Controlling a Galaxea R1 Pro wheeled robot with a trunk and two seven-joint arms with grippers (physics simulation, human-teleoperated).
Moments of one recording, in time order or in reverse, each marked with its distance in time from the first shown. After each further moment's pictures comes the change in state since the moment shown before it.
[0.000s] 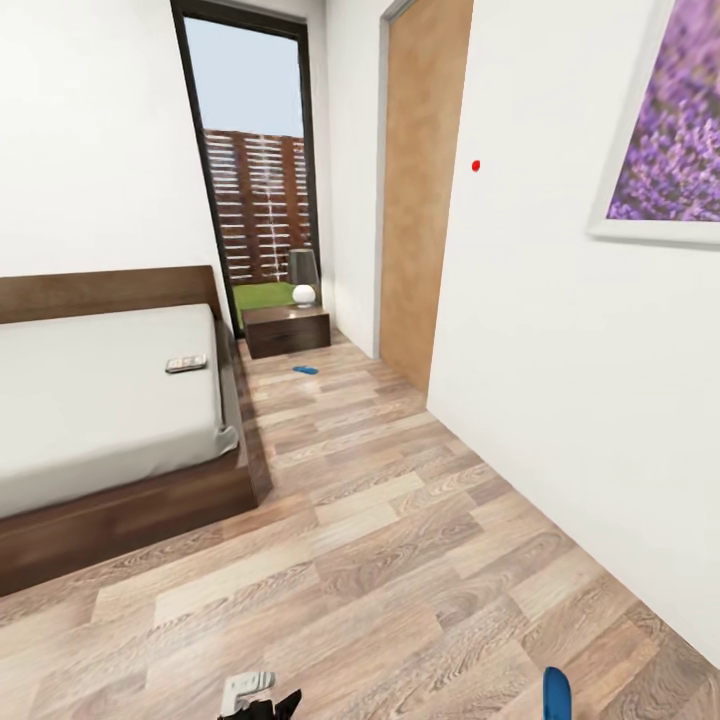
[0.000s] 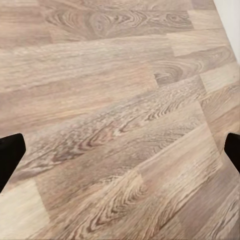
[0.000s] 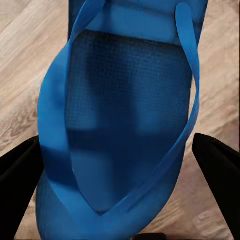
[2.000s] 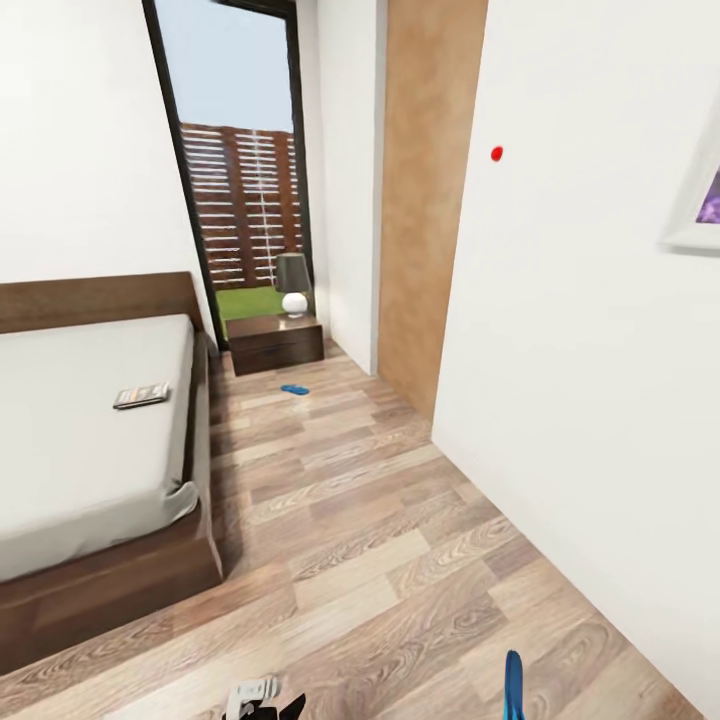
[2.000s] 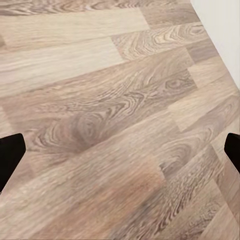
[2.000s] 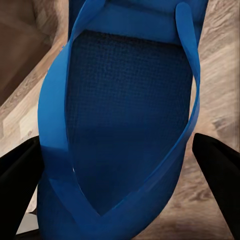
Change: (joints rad) left arm 0.000 -0.002 -0.045 0.033 -0.043 -0.118 -0.001; right arm 0.000 -0.009 -0.003 0.007 -0.007 -0.001 0.431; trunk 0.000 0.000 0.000
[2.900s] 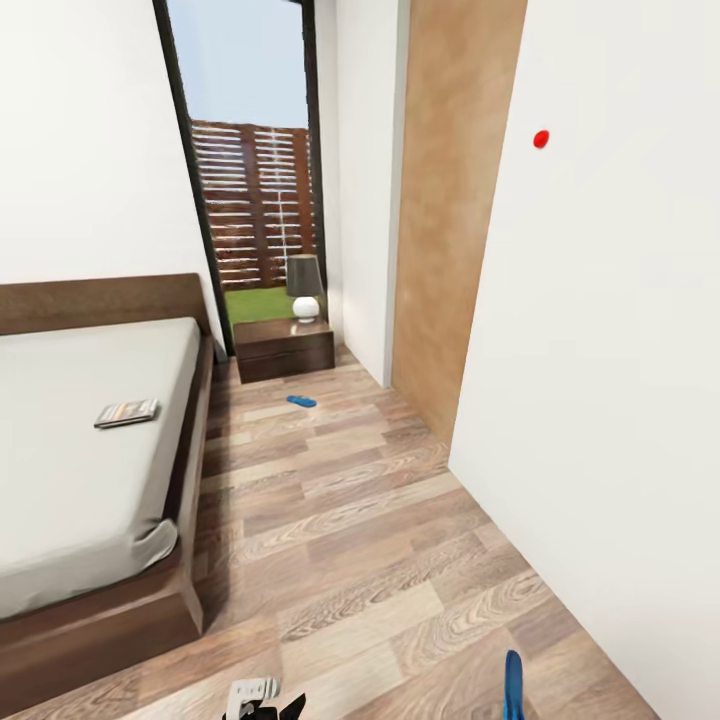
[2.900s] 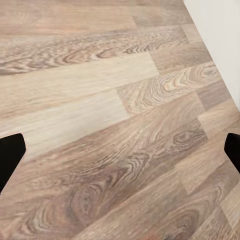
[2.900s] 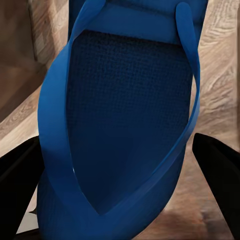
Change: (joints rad) left arm 0.000 0.000 0.000 0.000 0.000 0.000 -0.001; right arm 0.000 0.000 0.000 0.000 0.000 0.001 0.000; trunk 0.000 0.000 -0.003
